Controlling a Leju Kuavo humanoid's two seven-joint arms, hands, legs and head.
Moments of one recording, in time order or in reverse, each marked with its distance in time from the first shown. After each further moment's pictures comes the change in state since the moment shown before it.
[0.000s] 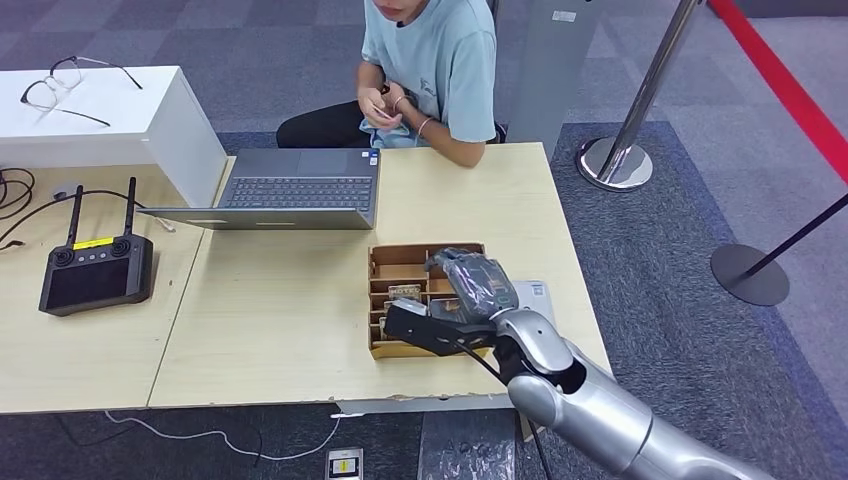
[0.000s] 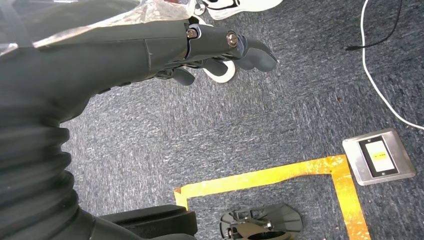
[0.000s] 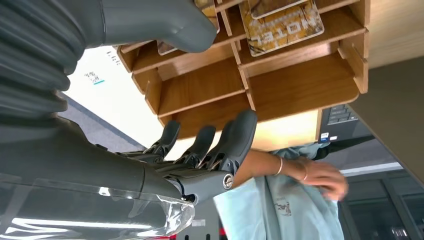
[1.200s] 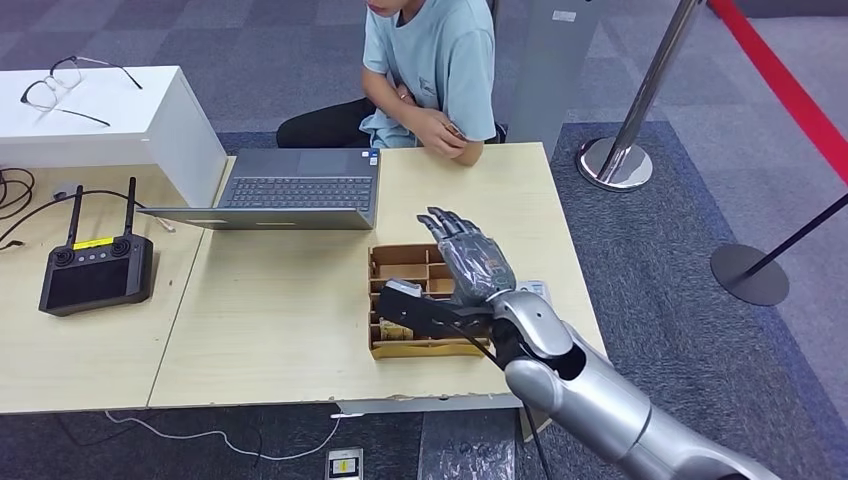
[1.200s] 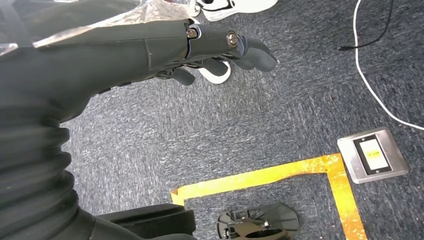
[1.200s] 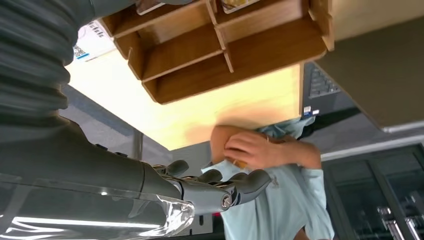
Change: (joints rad) left arm 0.000 0.000 -0.009 0.000 0.004 0.001 -0.015; right arm -0.035 0.029 -0.043 -0.044 0.019 0.054 -0.002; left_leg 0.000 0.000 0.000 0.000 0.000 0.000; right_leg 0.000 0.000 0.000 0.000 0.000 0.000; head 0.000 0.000
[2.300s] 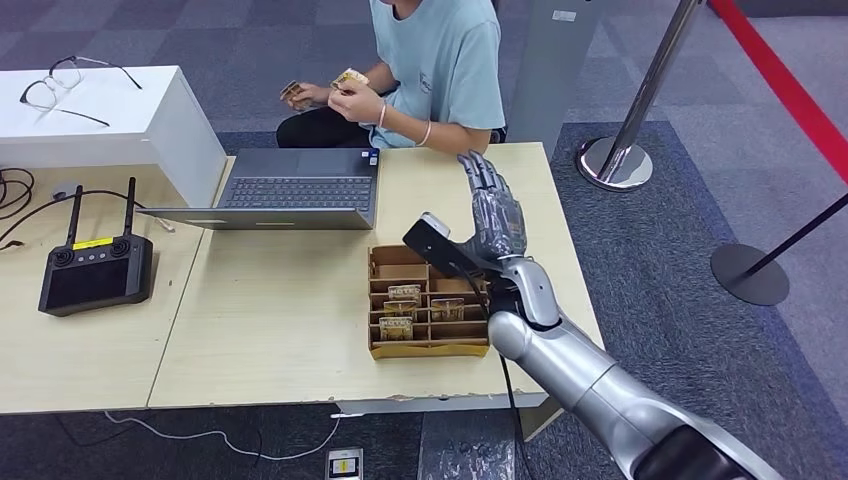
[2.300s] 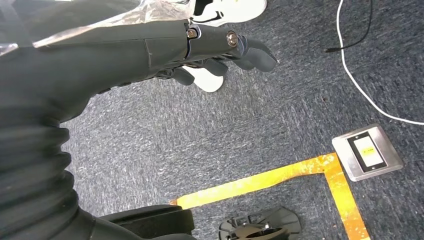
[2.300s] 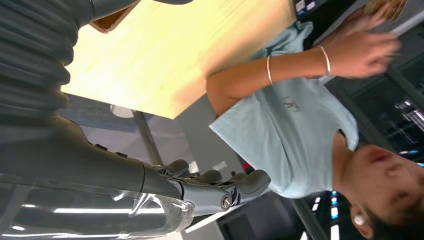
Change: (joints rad) left arm -0.009 -0.002 -0.038 0.000 -0.051 -0.004 0.021; right arm -0.129 0.141 -0.050 0.459 -0.078 -0.546 -0.224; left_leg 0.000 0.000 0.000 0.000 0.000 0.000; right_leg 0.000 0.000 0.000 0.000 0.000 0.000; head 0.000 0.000
